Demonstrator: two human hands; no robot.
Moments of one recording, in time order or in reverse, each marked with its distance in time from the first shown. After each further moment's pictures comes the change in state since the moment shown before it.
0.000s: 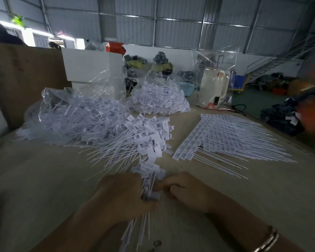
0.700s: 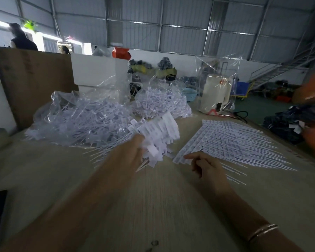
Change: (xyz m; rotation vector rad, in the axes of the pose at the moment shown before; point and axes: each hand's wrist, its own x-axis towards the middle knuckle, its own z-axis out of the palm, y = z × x) left_hand 0.028 -0.020 -0.021 -0.554 0.468 0.150; right_hand -0.004 0.039 -0.019 0.559 0.750 0.084
